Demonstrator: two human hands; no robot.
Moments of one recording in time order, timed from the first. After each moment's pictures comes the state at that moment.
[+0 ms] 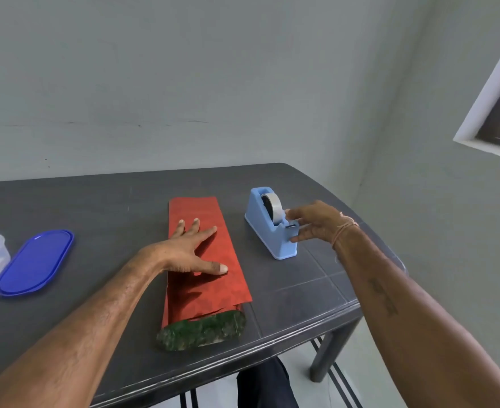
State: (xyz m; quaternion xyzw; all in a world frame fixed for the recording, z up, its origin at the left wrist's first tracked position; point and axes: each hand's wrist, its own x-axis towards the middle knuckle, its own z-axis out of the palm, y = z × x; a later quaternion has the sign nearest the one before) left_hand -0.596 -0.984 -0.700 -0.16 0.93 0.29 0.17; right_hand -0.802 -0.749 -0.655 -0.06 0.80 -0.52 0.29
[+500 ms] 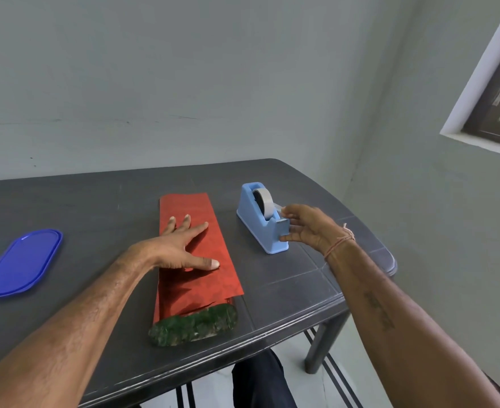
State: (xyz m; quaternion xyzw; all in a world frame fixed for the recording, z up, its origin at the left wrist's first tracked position) left_hand -0.595 -0.977 -0.697 -0.16 0.92 0.30 0.17; right_hand -0.791 -0.733 -0.682 -0.02 0.69 -0.66 0.30
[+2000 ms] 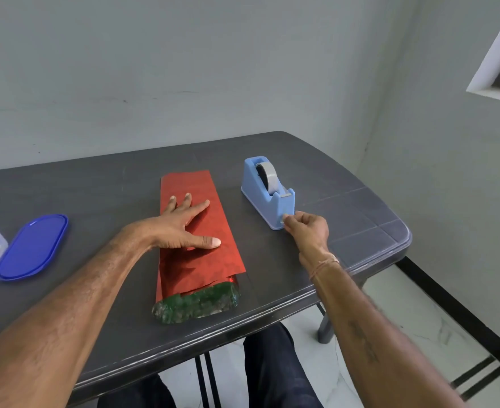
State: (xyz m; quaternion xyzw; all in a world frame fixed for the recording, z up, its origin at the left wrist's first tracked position) left_hand -0.594 -0.979 -0.700 -0.18 0.92 0.30 0.16; right_hand -0.755 -0.737 -0.775 0.01 0.72 -0.69 0.08
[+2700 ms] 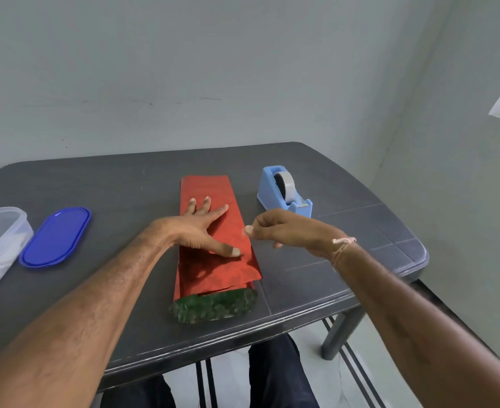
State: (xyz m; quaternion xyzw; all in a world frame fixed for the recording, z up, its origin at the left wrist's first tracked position) left_hand -0.598 -0.974 -0.691 -0.17 0.93 0.25 0.20; right_hand -0.701 -0.759 -0.670 -0.40 0.78 -0.35 0.32
